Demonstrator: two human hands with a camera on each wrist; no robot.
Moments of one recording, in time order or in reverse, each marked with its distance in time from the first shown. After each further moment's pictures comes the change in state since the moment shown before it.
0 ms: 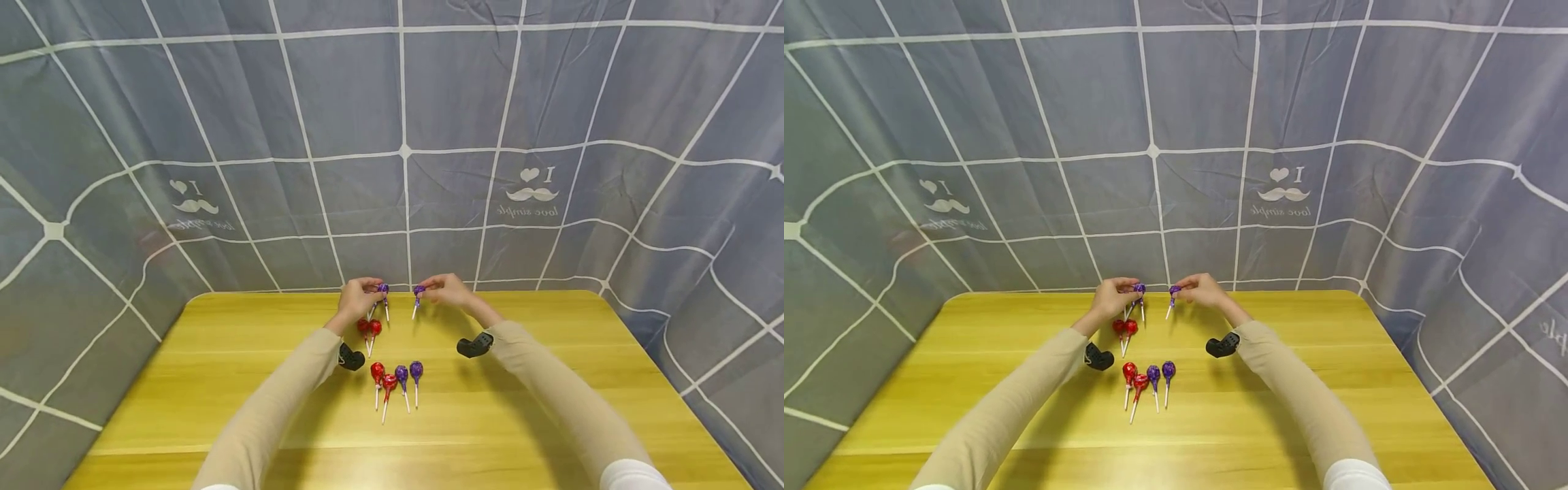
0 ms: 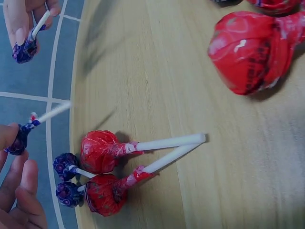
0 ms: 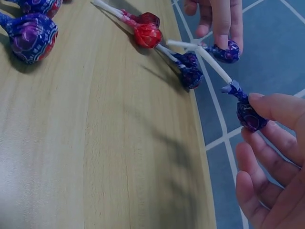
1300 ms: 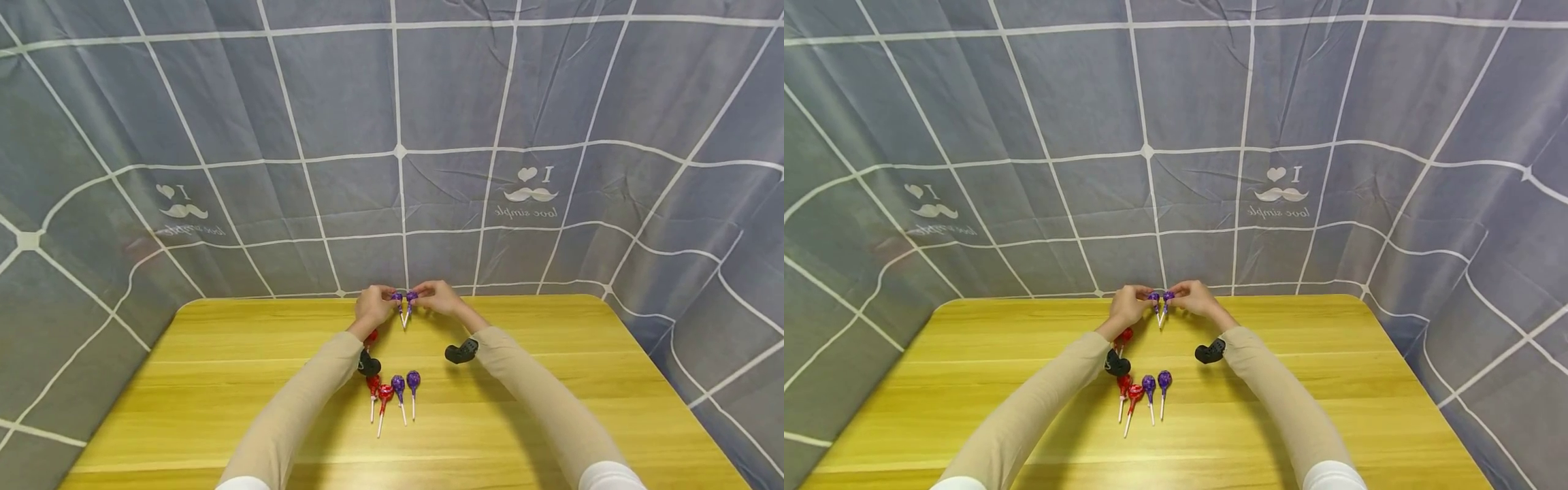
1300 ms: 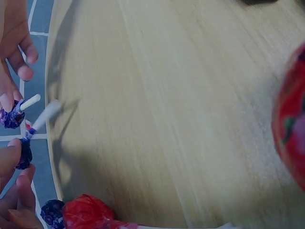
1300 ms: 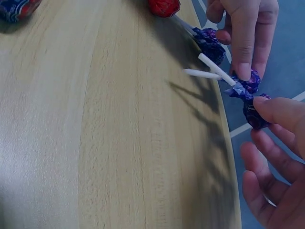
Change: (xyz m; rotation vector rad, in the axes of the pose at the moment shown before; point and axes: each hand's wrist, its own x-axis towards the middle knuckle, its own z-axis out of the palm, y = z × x) left_hand 0.016 0.002 0.045 0.241 -0.002 -0.006; right_hand 0.019 0.024 0.015 -0.102 0.046 -0.042
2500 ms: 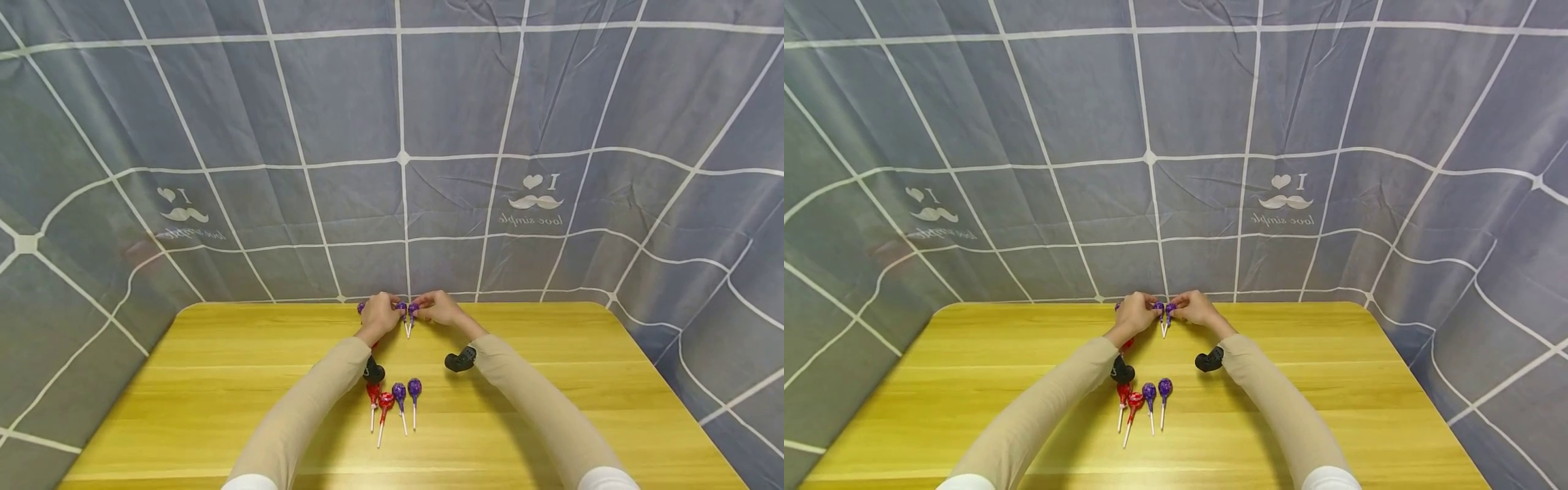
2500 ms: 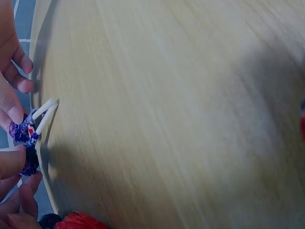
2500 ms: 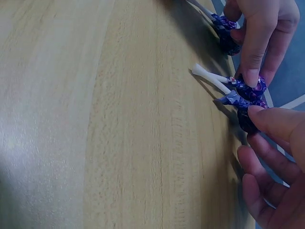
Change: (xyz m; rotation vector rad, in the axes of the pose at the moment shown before) left_hand 0.006 0.001 0.015 0.136 0.005 0.026; right_hand 0.007 0.013 0.010 -0.042 -0.044 0.004
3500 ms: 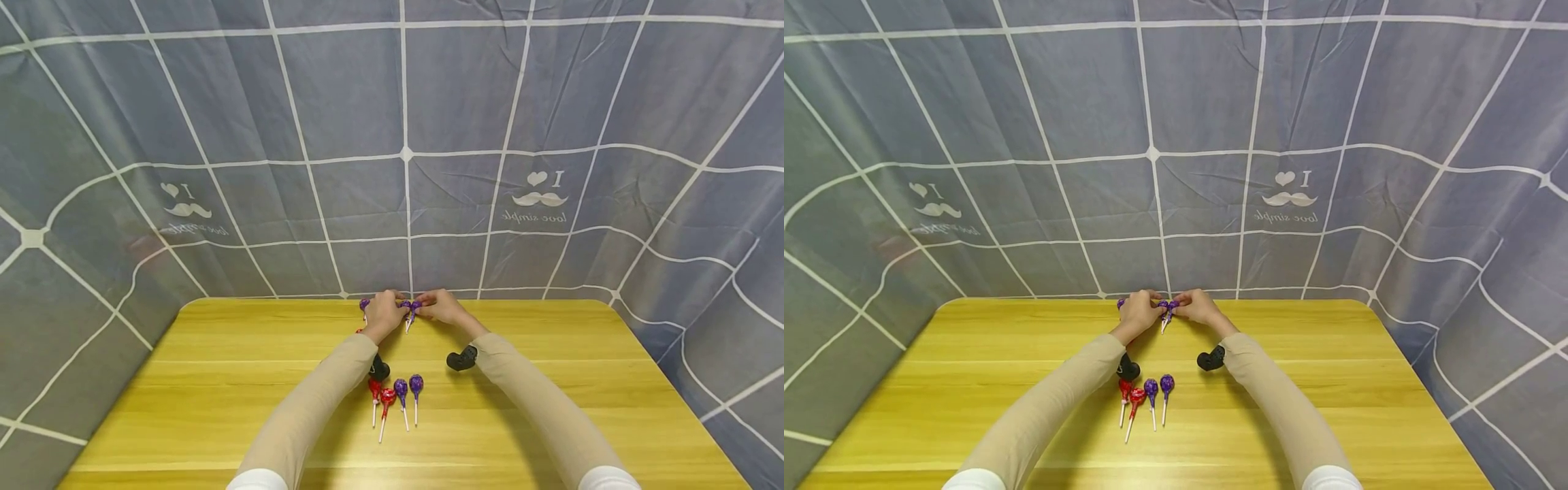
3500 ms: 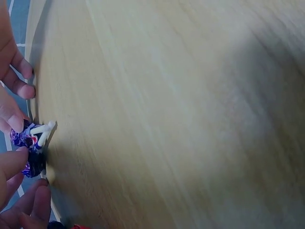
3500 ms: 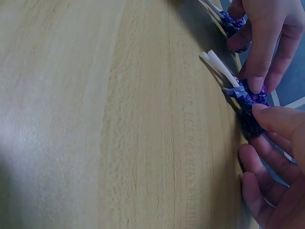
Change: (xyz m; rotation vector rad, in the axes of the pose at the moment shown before) left_hand -0.001 0.003 0.007 0.062 0.009 -0.023; right_hand -0.001 0.003 0.001 -0.049 0.020 0.013
